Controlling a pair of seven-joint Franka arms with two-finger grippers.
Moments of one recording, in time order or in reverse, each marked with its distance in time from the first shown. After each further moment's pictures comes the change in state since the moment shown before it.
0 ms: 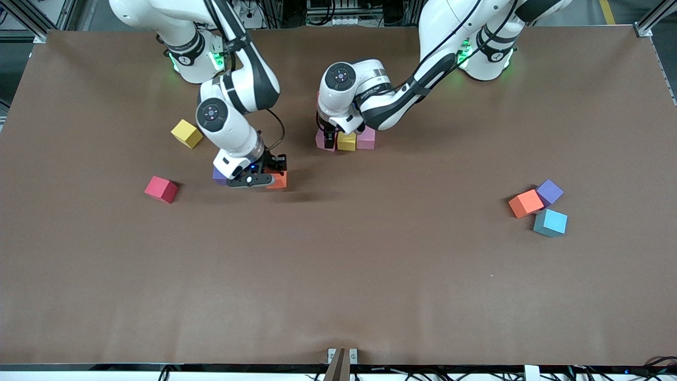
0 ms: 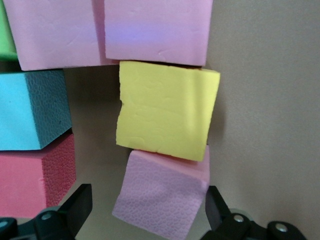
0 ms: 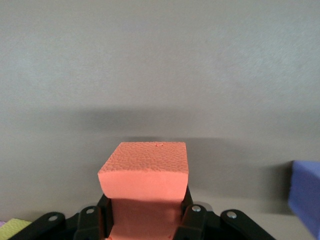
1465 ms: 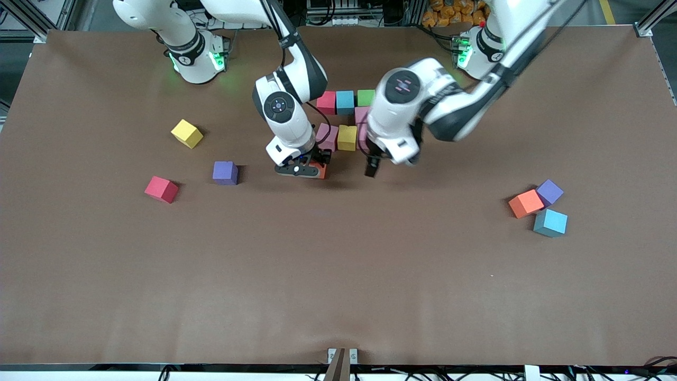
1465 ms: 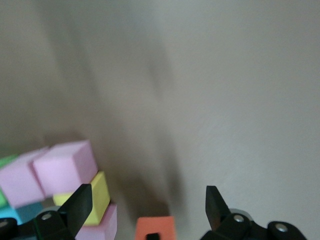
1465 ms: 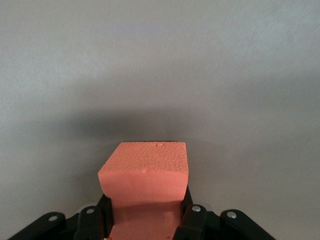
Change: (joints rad) left arm 0.573 -0.186 -0.257 0.023 0.029 -0.289 0.613; right arm 0.154 0.186 0.044 0.154 0.119 0.000 0.293
